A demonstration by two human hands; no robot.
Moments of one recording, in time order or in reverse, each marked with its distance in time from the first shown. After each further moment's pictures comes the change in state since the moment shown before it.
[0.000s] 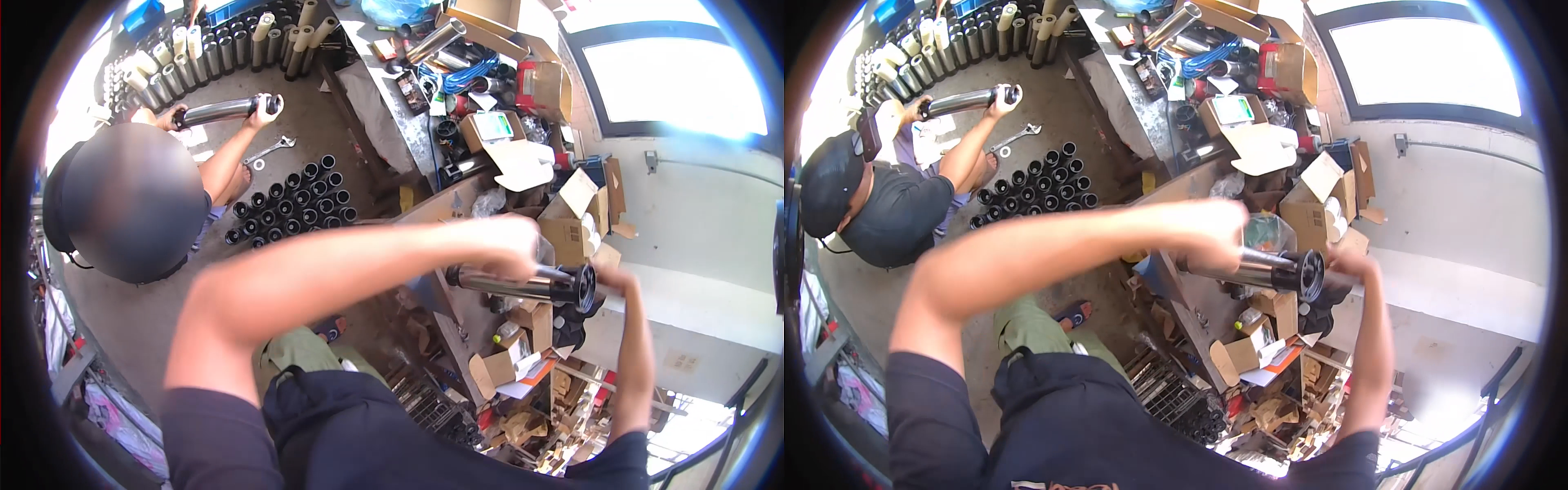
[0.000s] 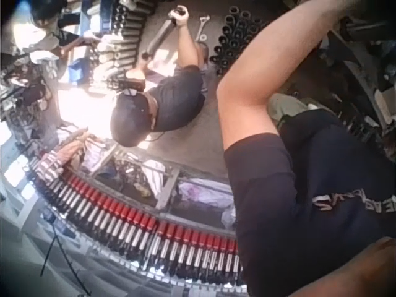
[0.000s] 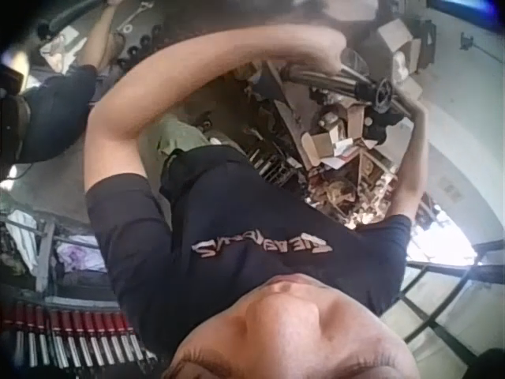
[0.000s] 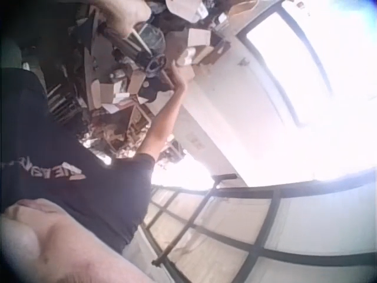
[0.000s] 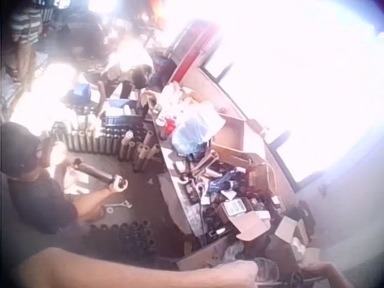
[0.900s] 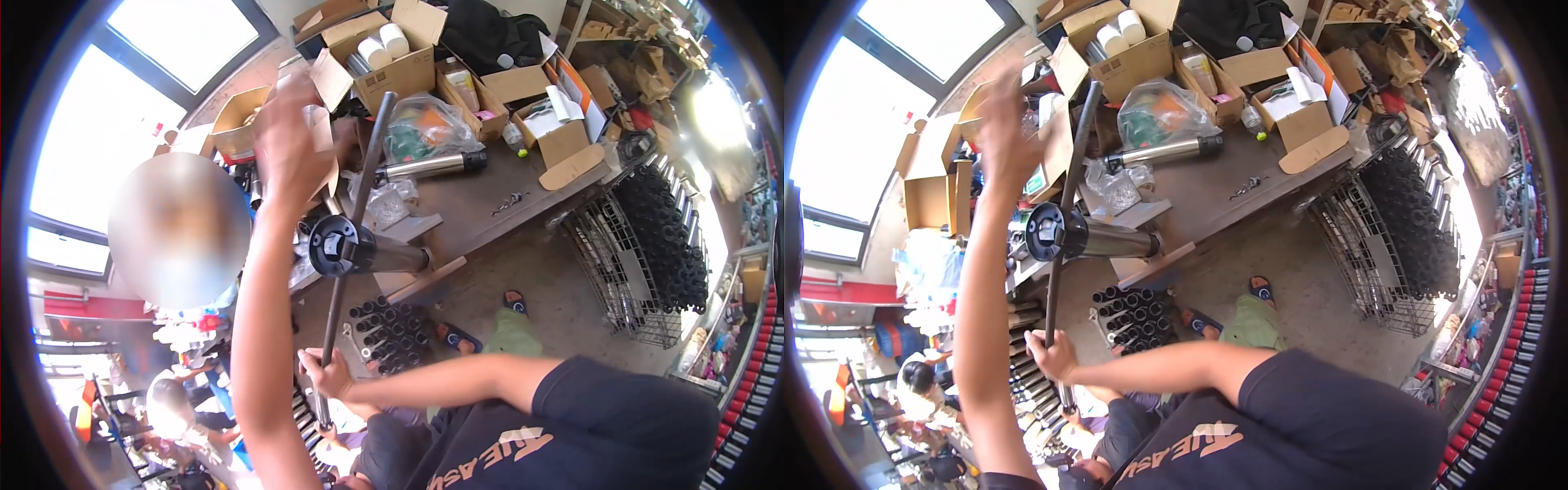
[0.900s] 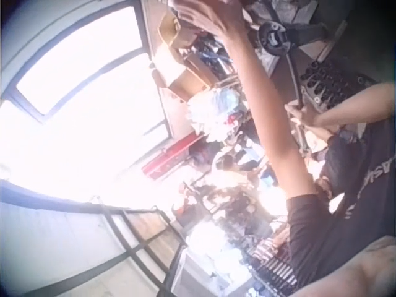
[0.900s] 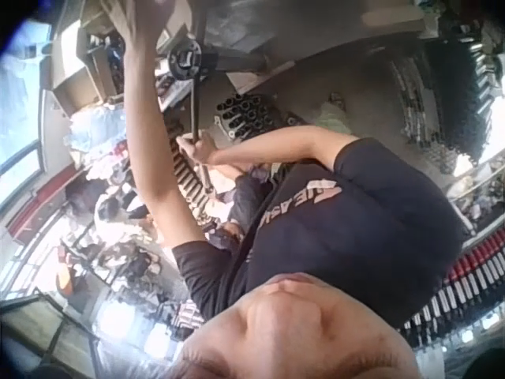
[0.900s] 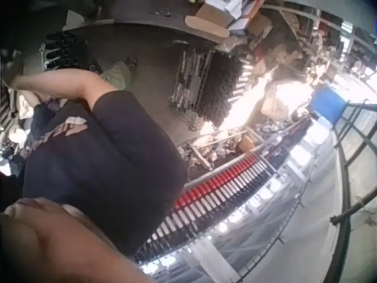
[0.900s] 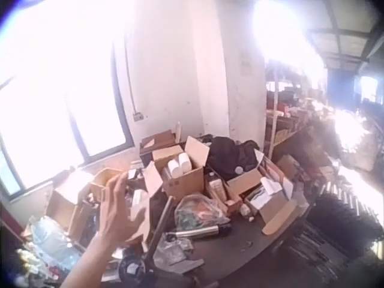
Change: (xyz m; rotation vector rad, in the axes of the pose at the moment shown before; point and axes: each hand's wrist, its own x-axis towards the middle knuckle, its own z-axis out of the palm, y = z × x) left_hand 0.217 0.180 0.050 1.163 0.366 1.155; right_hand -0.170 -0.497 0.062 2.425 0.466 0.125
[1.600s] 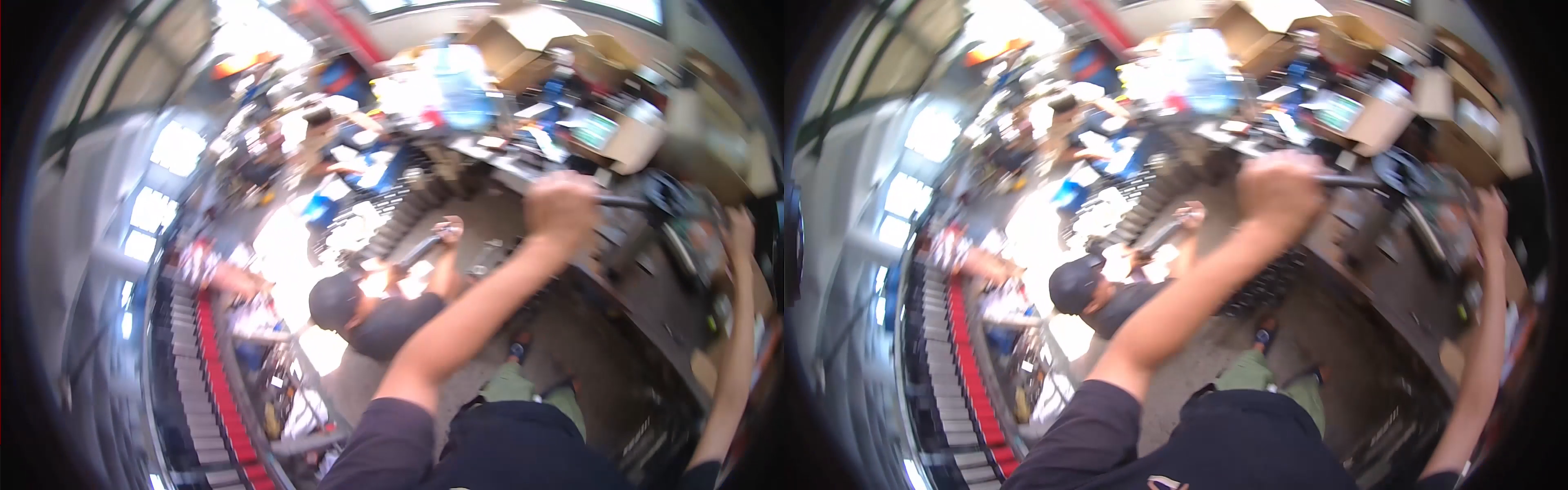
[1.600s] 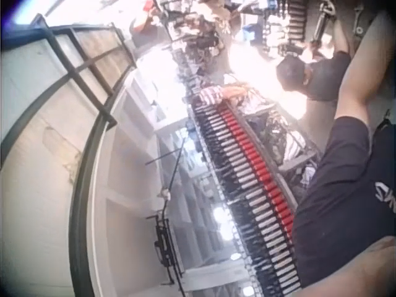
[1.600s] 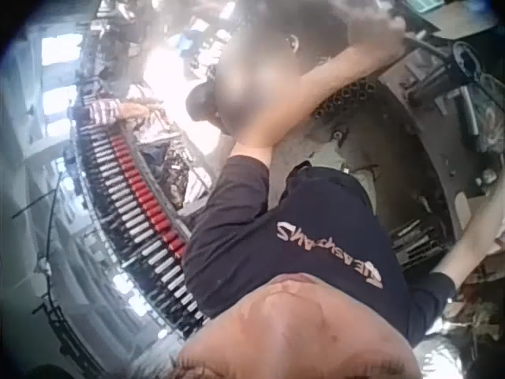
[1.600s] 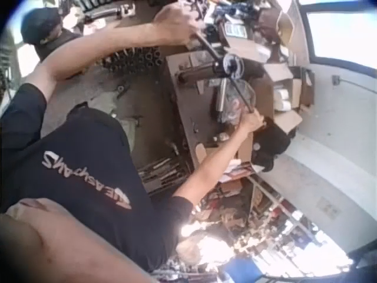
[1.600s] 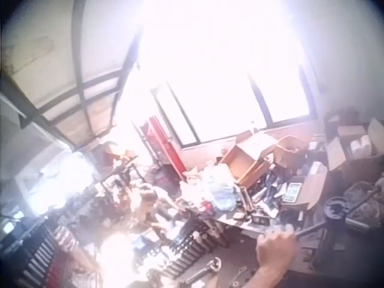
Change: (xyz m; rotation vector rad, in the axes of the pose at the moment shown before) left_hand -0.174 0.133 -0.107 0.627 -0.084 -0.853; right_hand 0.301 -0.251 -0.423 -1.735 -0.117 -1.192
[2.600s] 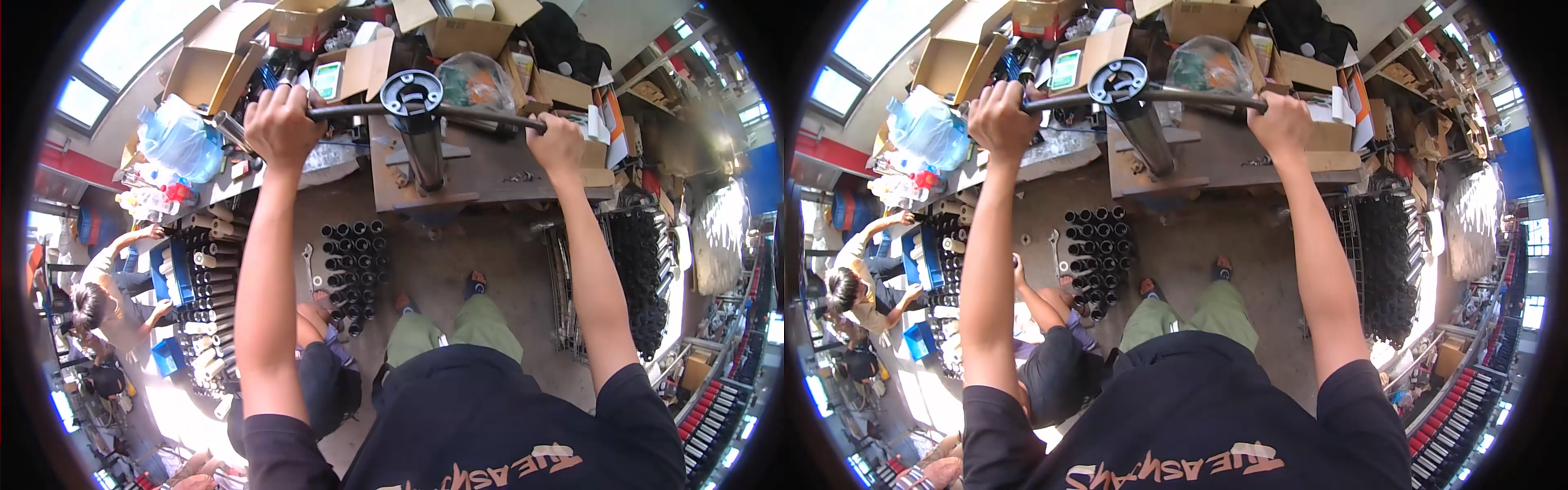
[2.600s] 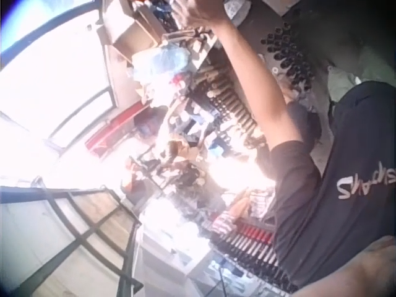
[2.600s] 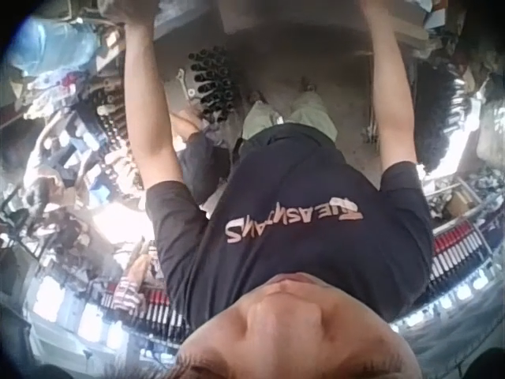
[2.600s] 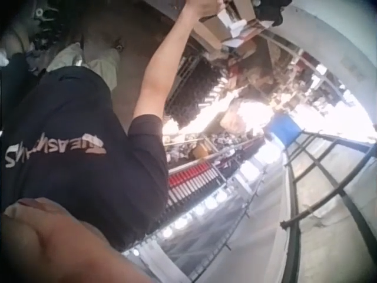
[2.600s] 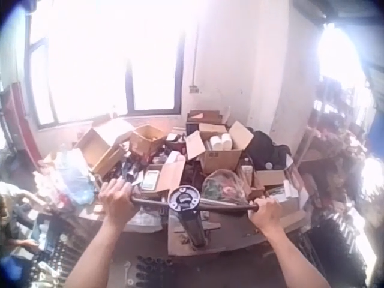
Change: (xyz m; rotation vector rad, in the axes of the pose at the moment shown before) left_hand 0.095 -0.083 0.107 -0.182 0.488 0.508; right_hand -0.074 -0.228 -0.121 -0.319 0.115 0.733
